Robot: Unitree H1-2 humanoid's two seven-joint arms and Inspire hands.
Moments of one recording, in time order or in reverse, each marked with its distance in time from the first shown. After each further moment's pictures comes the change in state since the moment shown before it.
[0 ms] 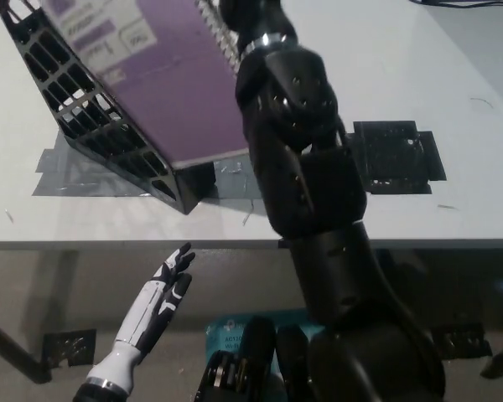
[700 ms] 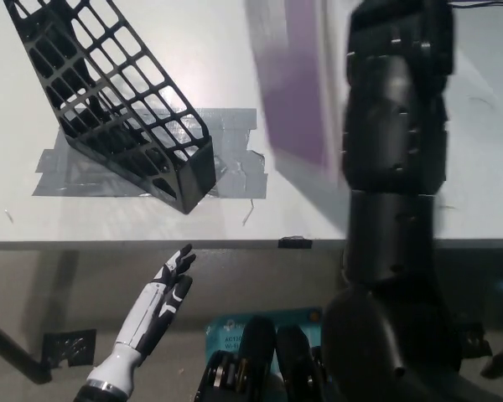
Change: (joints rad) left_arm 0.008 0.001 -0.001 0.001 0.001 -0.010 0.000; right_arm -0.056 -0.063 -0.327 -0.167 0.315 0.028 -0.162
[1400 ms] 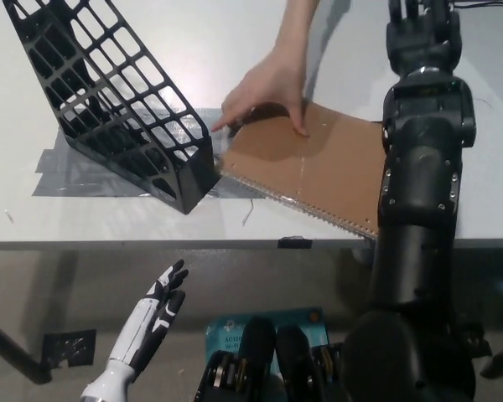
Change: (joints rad) left_arm 0.046 0.000 0.012 -0.009 0.005 0.001 0.003; right_arm 0.130 -0.023 -0.157 0.136 0.271 0.011 -0.056
